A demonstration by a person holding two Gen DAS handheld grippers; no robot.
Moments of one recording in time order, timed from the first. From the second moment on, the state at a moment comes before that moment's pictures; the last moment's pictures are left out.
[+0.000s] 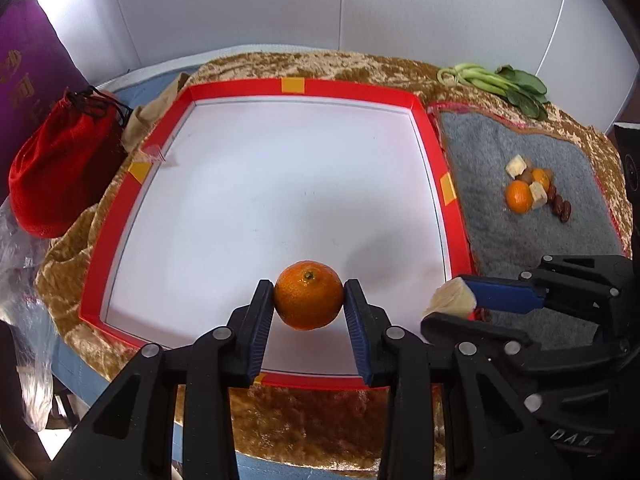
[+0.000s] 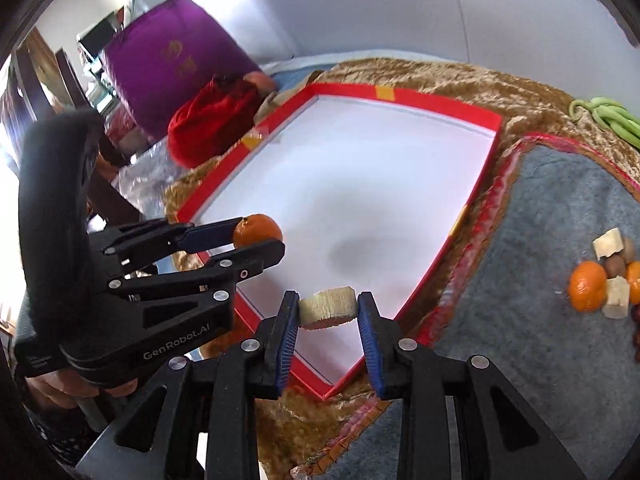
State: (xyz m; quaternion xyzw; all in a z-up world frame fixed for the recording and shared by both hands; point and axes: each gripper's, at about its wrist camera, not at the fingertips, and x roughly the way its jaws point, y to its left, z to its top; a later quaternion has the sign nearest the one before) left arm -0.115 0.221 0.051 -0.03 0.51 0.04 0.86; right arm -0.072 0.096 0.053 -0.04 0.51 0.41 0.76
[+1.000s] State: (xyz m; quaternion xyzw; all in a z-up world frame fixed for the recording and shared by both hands) left arm -0.092 0.114 0.088 0.06 0.42 -0.06 0.90; right arm 0.005 -0.106 0.105 0.16 0.52 0.24 0.80
